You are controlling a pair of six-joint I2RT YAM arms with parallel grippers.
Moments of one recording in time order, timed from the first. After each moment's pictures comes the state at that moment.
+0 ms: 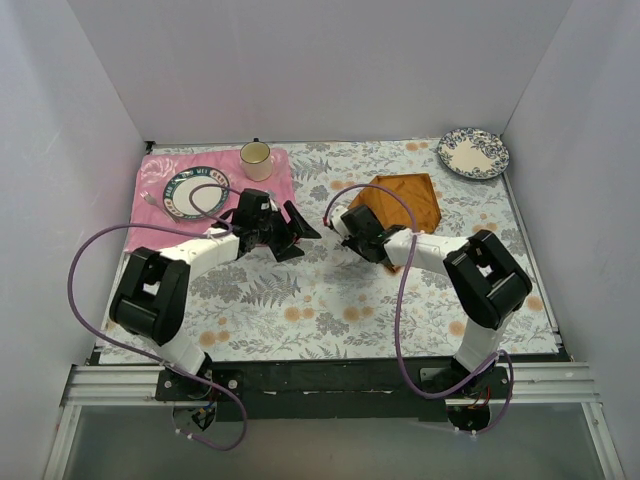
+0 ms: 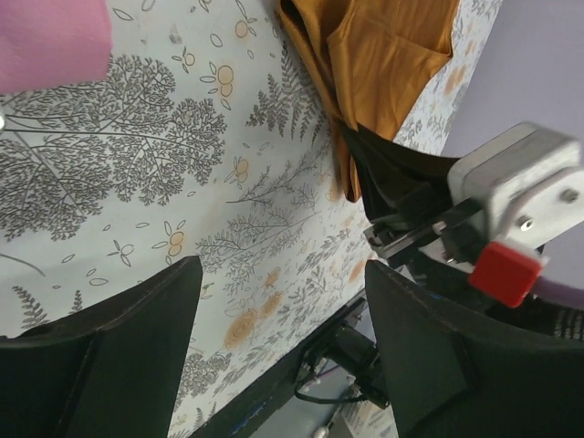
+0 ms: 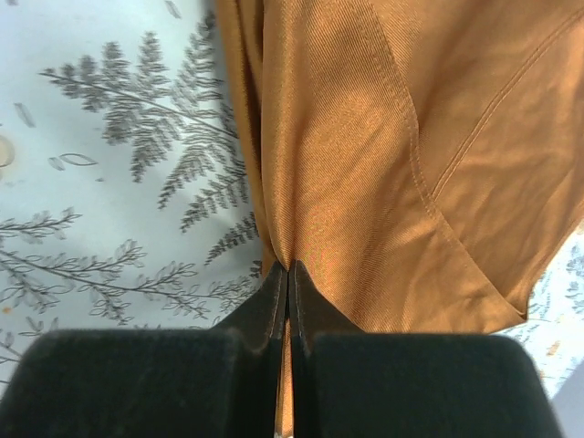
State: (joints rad) left arm -0.41 1.61 0.93 -0.06 0.45 -1.02; right arm 0.72 1.78 1.03 -0.19 0.34 -0.39
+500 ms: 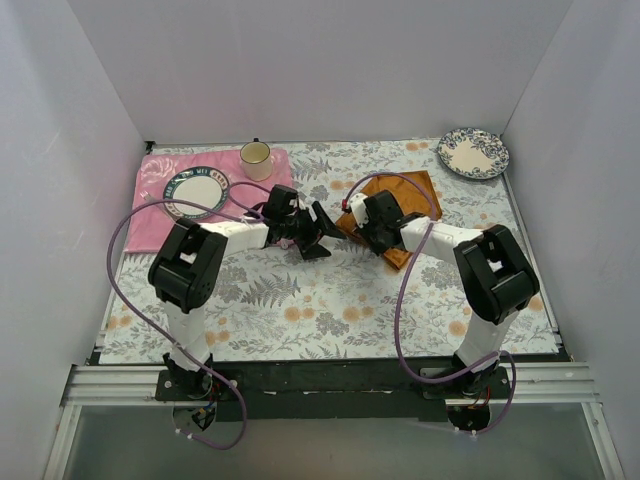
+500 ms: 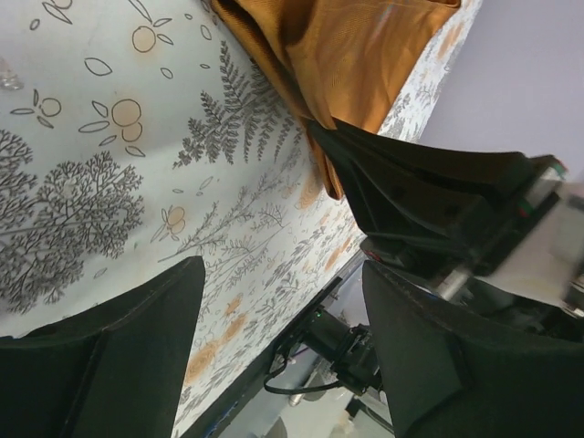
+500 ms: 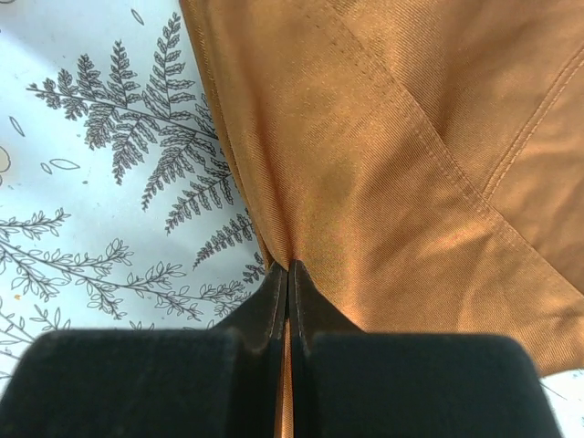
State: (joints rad) left arm -0.49 1.88 1.10 0.03 0.58 -1.09; right arm 0.57 1.78 1.05 -0.23 0.06 -0.28
